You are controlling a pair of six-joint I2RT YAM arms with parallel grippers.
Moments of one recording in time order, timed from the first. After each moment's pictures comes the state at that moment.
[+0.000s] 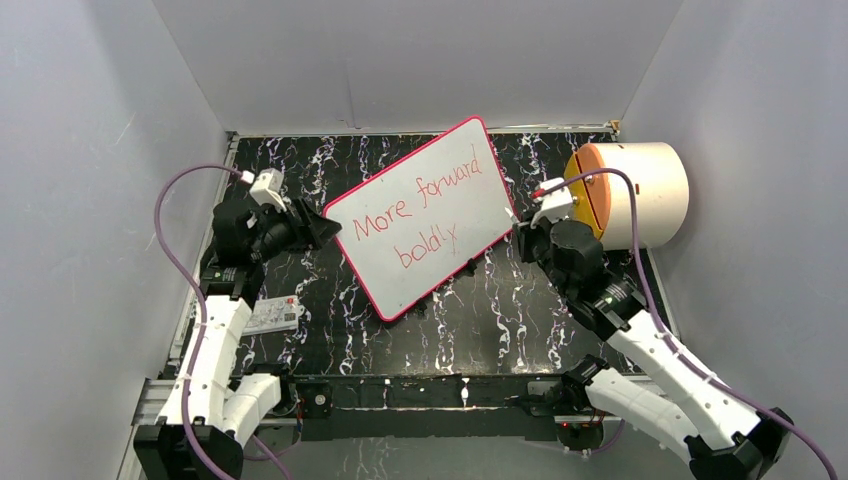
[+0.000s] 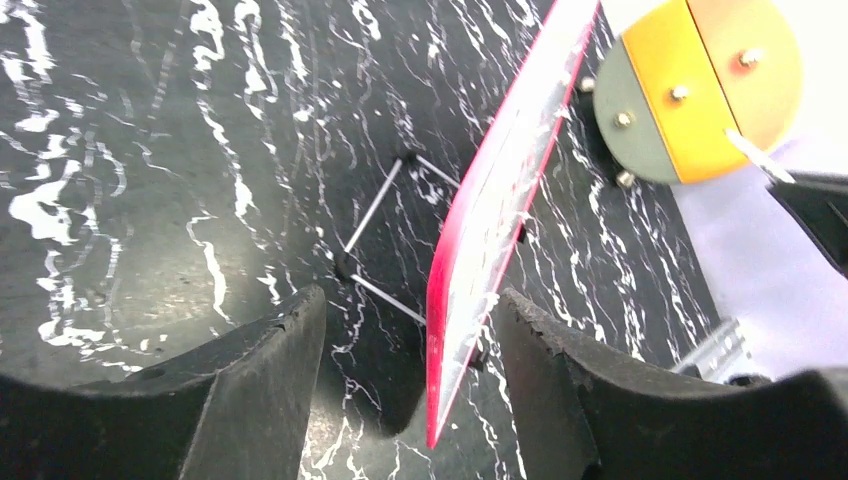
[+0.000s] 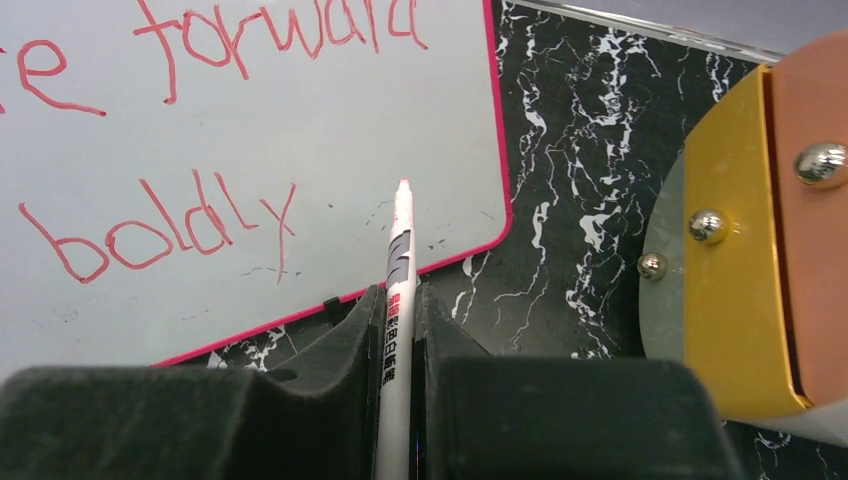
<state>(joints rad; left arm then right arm) -0.01 0.90 0.76 -0.27 0.60 -0.38 0.67 0.80 0.77 -0.26 0.32 0.07</state>
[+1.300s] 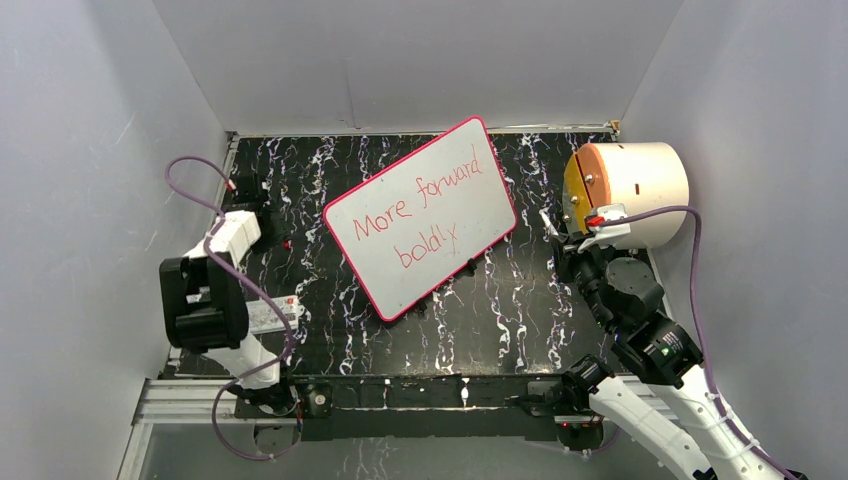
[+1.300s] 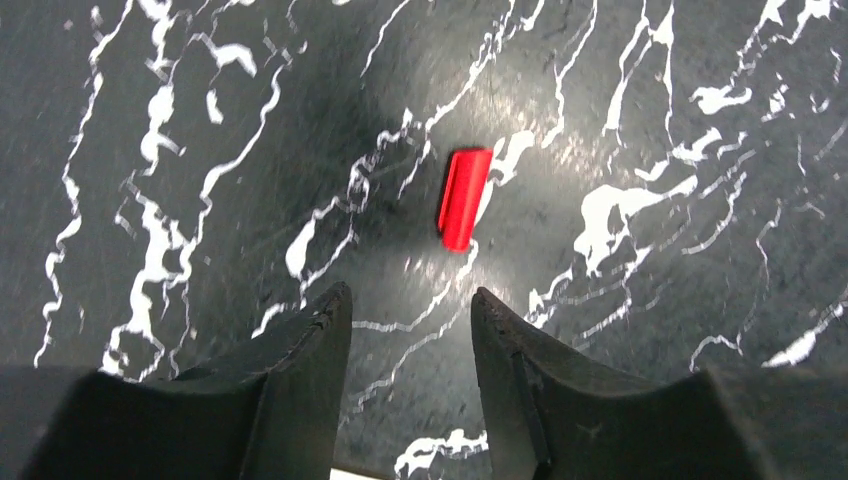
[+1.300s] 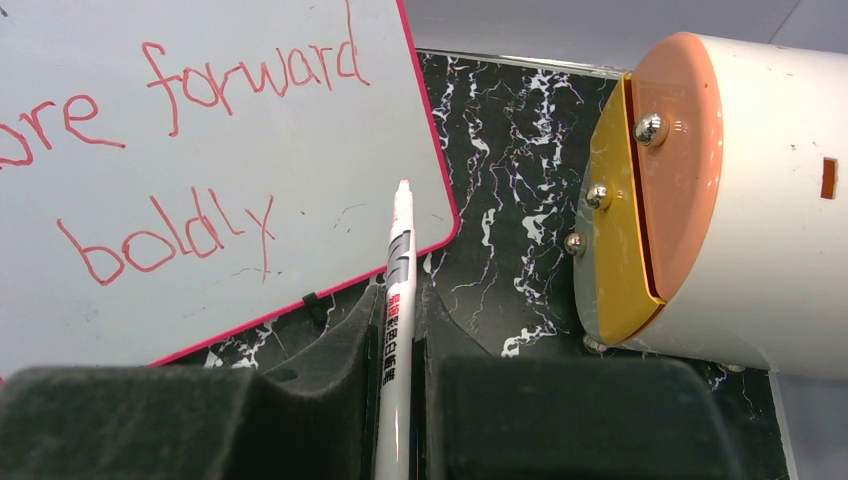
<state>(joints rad) 0.11 1.57 1.00 -0.47 -0.18 -0.34 0.67 0.46 0.79 -0.48 0.40 0.07</state>
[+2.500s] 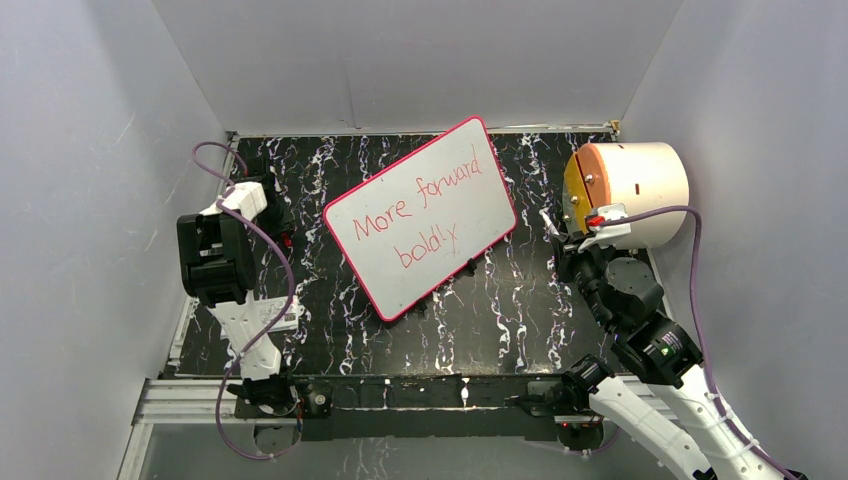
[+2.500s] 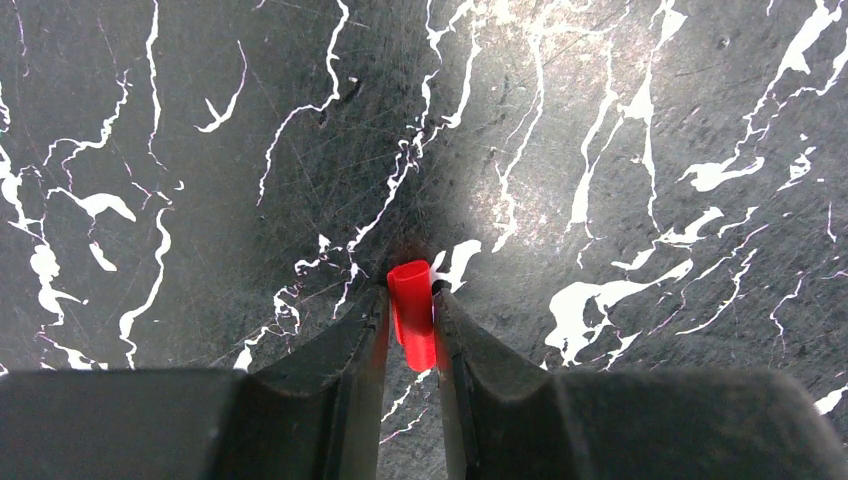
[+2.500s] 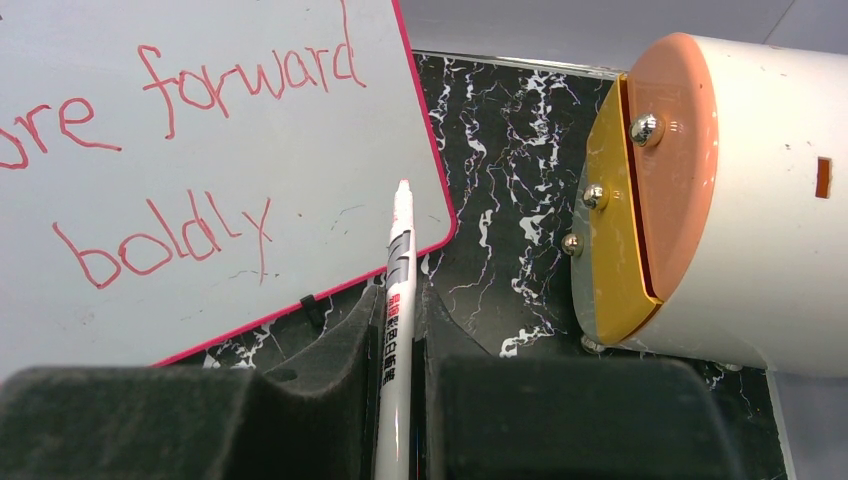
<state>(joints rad) 0.12 1.96 1.34 -0.63 -0.09 -0.23 0.67 0.46 0.79 -0.48 0.40 0.07</state>
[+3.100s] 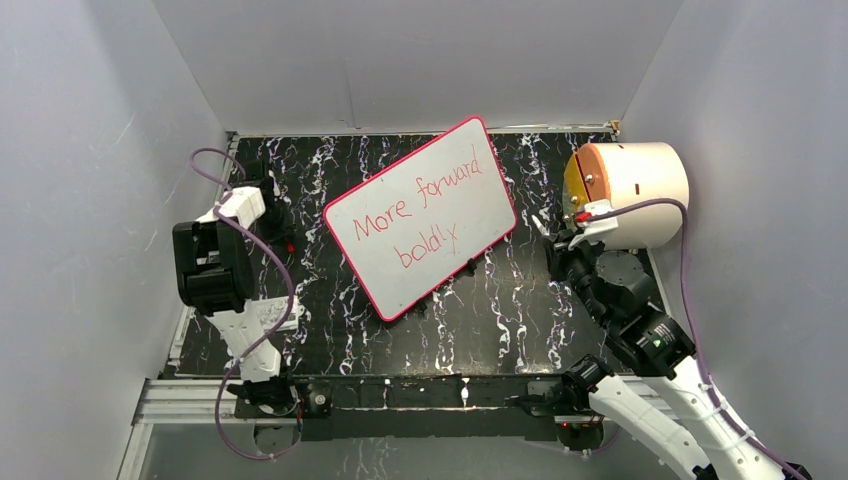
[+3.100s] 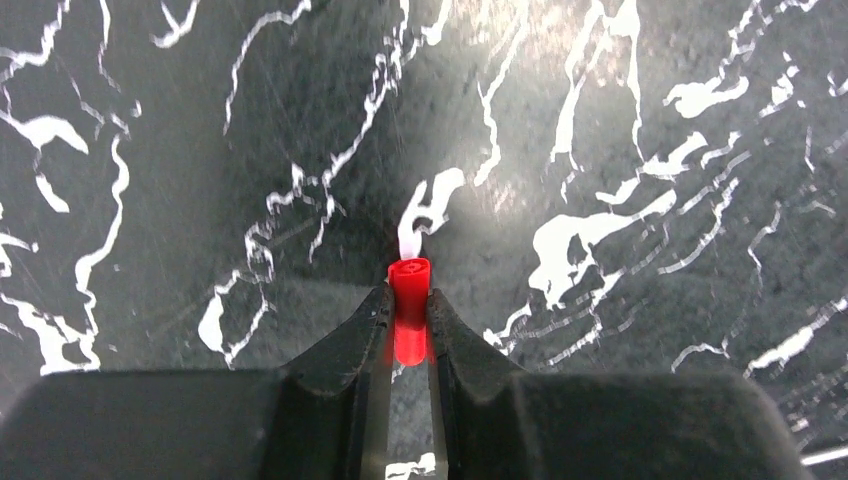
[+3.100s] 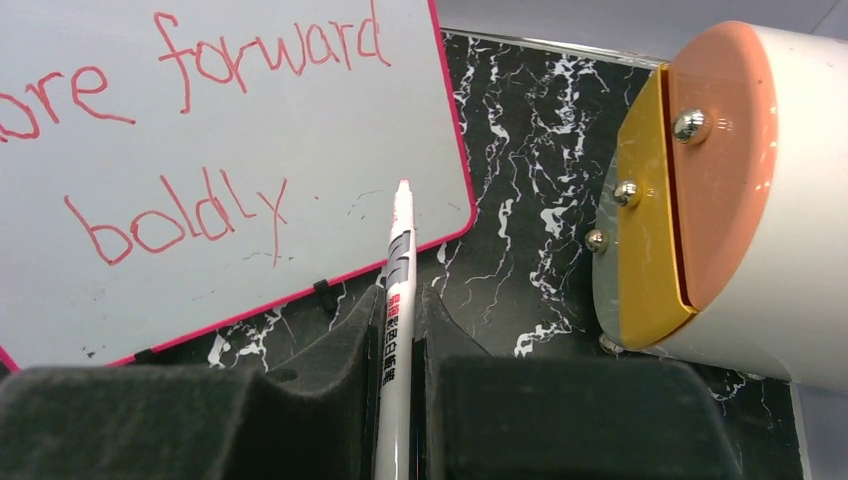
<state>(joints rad) 0.12 1.91 1.30 -0.64 -0.04 -0.25 0.67 0.50 0.79 -0.47 0.37 0.07</state>
